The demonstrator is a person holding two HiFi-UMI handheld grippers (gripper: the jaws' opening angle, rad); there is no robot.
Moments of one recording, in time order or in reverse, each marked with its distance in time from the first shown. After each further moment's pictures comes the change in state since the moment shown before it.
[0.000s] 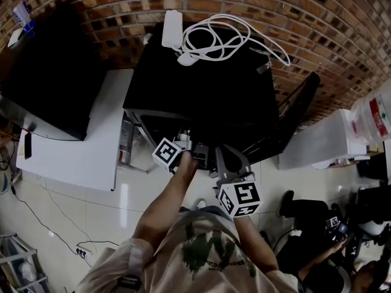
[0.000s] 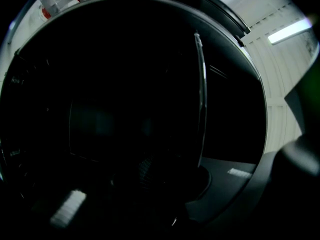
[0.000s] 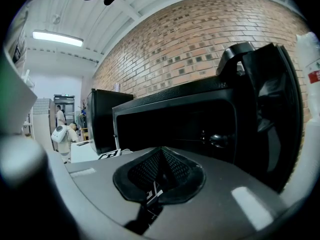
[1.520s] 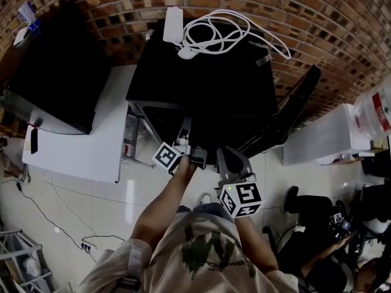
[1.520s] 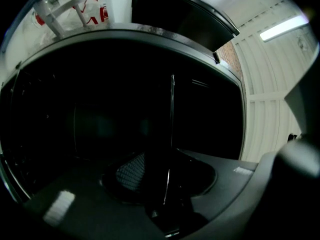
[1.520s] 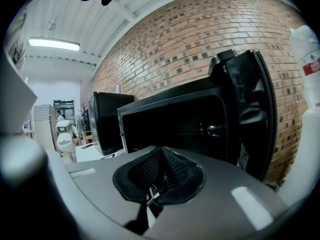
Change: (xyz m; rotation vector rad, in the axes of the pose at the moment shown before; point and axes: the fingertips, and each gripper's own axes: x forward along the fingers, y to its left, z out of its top) left arm -0.038 -0.004 -0.002 0.056 0.015 -0.036; right arm -0.026 0.009 -0.011 0.055 0.015 0.013
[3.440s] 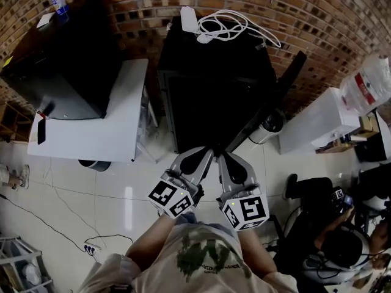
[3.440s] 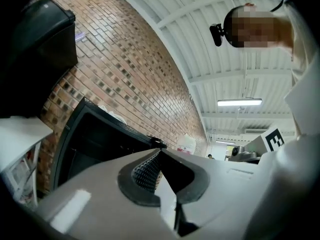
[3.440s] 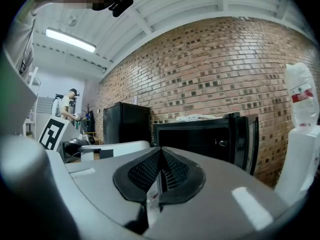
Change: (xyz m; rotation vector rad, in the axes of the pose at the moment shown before) left arm -0.211 -0.219 -0.071 1.057 0.509 -0.210; right arm -0.123 0.150 0.023 -0.101 -0.111 -0.027
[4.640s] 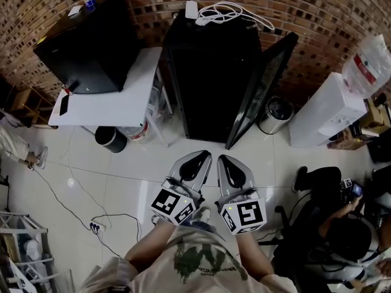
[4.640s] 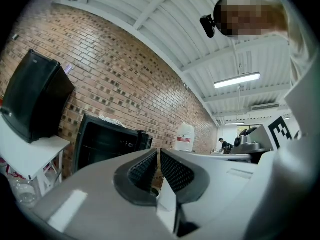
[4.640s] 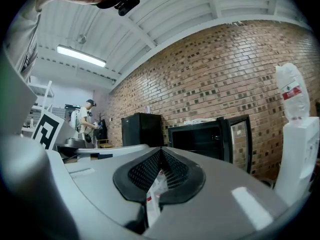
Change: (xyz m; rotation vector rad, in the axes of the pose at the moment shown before) left arm -0.101 -0.155 -0.043 0.193 0.050 0.138; right arm -0.176 0.048 -0.016 0.040 -0.071 0.095
